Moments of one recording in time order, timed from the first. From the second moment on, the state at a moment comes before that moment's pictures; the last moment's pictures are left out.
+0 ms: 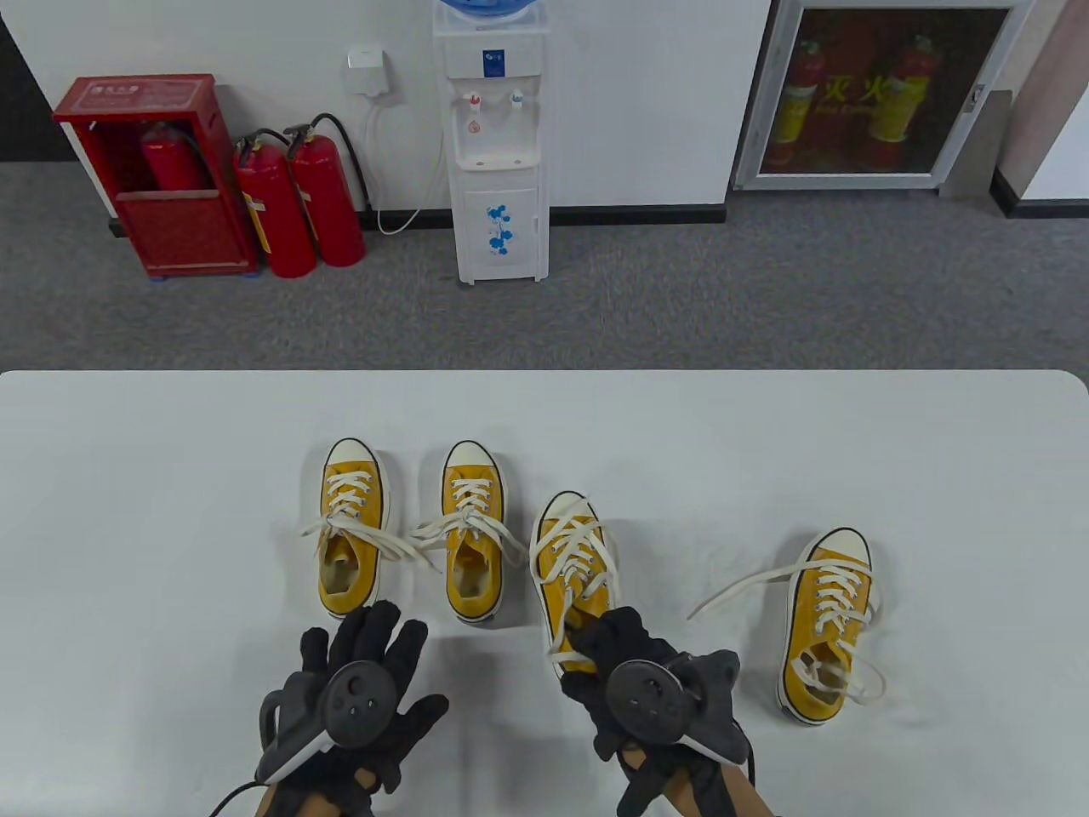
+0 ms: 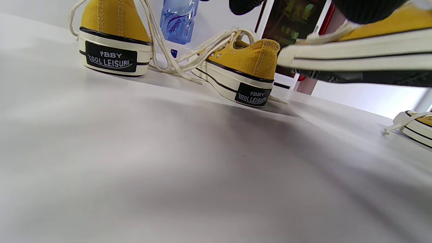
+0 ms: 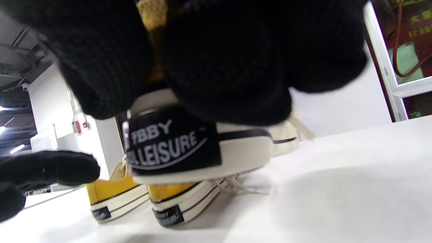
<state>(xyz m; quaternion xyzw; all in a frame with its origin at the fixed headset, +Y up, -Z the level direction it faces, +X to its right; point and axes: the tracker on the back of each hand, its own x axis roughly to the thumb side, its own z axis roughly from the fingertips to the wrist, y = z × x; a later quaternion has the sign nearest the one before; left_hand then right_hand) -0.221 -0.744 -0.240 -0.07 -0.11 0.13 0.98 0.077 -0.689 -0.244 0.20 -0.13 0.96 0.18</state>
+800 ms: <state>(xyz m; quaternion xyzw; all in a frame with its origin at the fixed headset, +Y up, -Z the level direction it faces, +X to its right) -0.218 -0.745 -0.240 -0.08 -0.12 0.12 0.98 0.045 -0.743 -0.240 0.25 -0.01 0.96 0.13</state>
